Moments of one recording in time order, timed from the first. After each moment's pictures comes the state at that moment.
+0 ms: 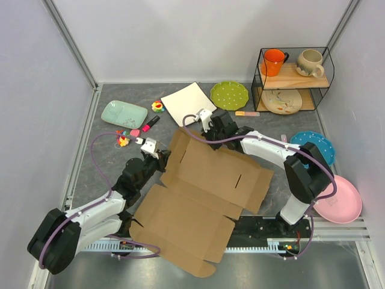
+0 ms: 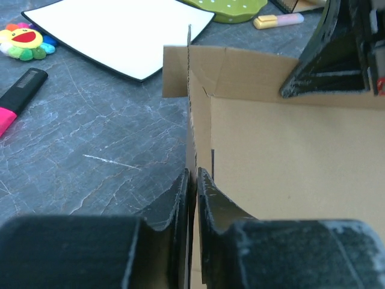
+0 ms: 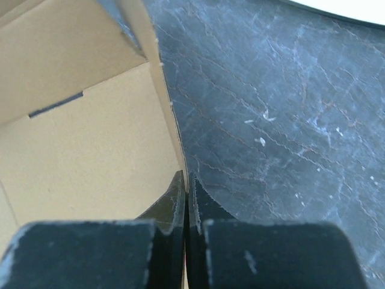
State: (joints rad) left arm -0.57 0.95 0.16 0.67 -0.05 -0.15; right arm 0.64 1.70 1.14 -0.20 -0.10 -0.14
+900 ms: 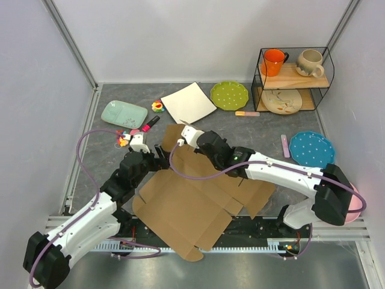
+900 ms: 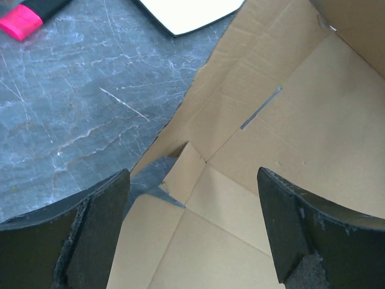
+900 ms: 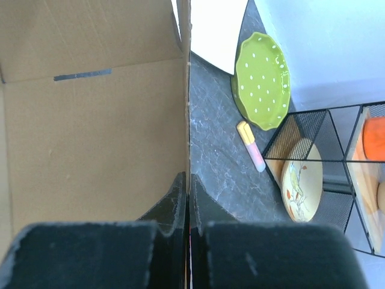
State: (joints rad) left arm -0.57 0.73 0.37 0.04 -0.21 -0.47; right arm 1.01 1.46 1.08 -0.23 0.59 -0.47
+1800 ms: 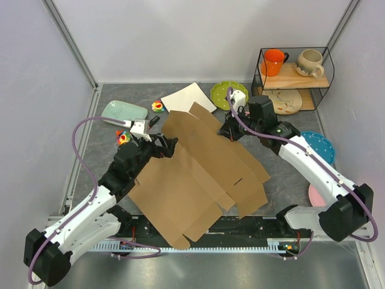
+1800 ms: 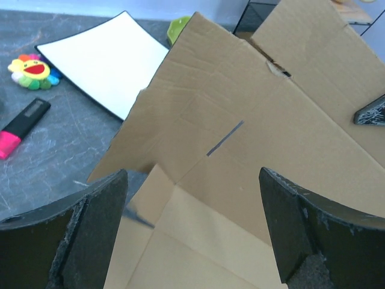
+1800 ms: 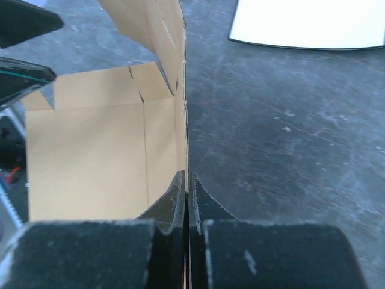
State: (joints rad) left arm -0.57 0.79 0.52 0.15 -0.12 -0.36; right arm 0.51 1.29 1.18 -0.44 -0.35 0.07
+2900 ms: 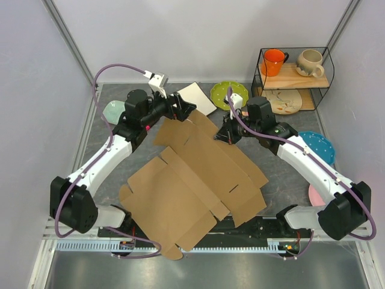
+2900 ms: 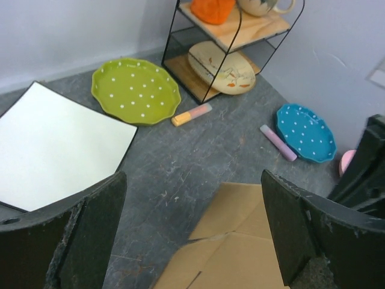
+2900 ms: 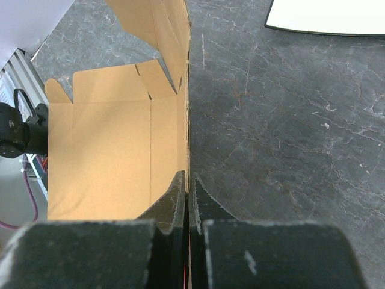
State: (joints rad) left arm -0.43 1.32 1.09 0.16 0.35 -0.28; right arm 0.50 1.30 1.15 -0.41 -0.51 0.15
